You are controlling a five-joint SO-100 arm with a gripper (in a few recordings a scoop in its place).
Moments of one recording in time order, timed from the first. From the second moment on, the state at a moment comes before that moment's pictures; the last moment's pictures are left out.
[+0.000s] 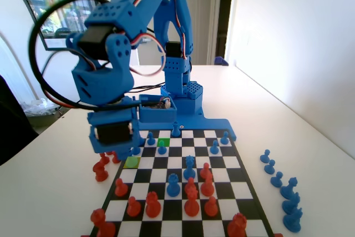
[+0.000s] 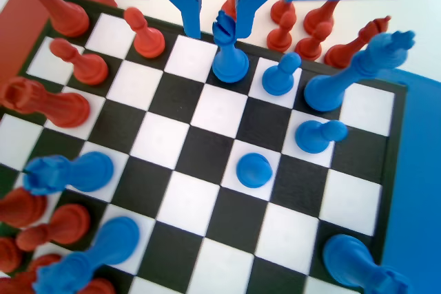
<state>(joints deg) 25.4 75.9 110.5 50.3 -42.8</state>
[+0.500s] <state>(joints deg) 25.3 74.9 113.4 48.3 -43.8</state>
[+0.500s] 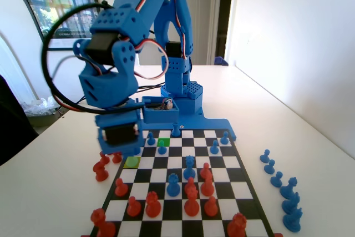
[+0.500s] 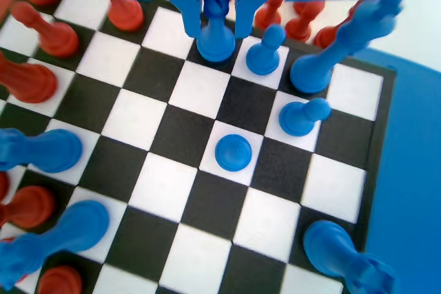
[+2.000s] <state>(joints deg) 15.6 91.1 115.7 66.4 -45.9</state>
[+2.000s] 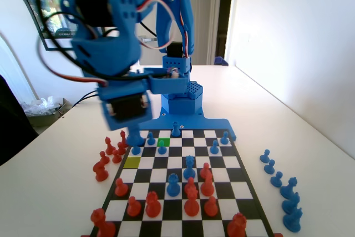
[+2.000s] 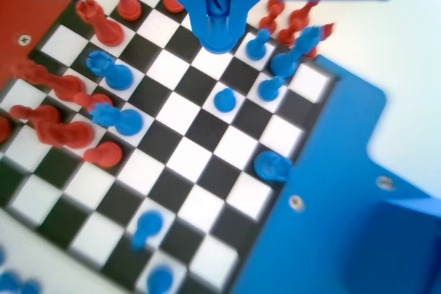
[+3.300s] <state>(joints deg) 12.9 95.7 139.3 47.3 -48.5</state>
